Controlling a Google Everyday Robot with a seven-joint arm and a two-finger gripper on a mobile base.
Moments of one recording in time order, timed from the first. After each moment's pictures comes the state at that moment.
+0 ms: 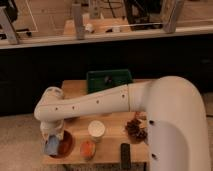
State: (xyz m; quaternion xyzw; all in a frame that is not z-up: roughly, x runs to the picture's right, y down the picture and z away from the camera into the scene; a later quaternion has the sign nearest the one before) arm -0.253 0.226 0.683 -0.17 -0.35 -0.65 0.65
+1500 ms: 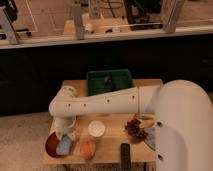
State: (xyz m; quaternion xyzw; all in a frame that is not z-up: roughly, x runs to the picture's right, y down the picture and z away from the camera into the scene) arm -0.202 0.230 0.711 -0.22 -0.34 -0.61 0.67
